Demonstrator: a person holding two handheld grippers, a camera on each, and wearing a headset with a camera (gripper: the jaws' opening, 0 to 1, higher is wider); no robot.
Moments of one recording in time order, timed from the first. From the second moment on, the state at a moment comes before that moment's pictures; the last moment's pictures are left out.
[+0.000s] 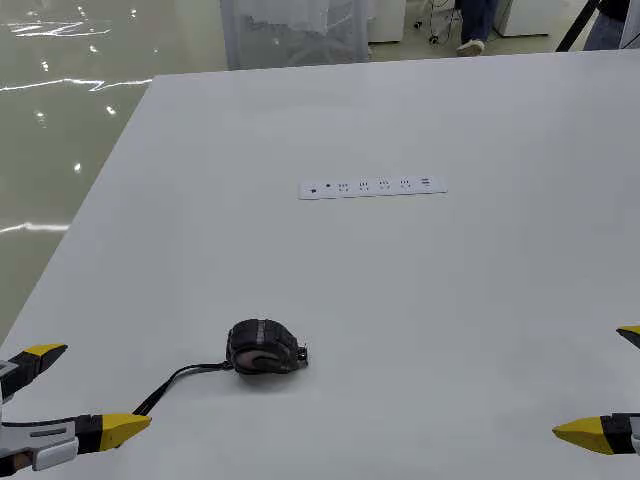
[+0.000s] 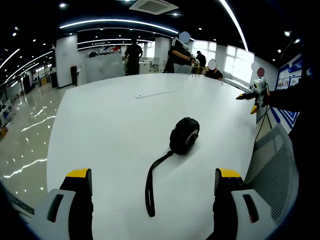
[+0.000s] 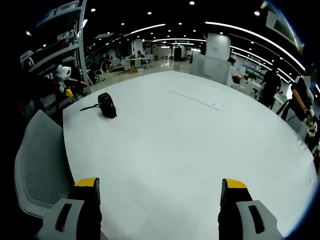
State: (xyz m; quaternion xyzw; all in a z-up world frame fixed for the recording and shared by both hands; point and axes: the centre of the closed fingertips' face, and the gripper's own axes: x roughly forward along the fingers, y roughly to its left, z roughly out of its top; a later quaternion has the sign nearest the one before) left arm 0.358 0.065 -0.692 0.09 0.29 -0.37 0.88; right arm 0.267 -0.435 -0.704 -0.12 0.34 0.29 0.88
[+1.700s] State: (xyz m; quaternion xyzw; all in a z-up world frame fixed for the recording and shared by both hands) left arm 0.373 -0.002 -0.708 0.20 0.30 -0.50 0.79; right arm 0.311 -0.369 -0.697 -0.15 0.31 0.37 0.86
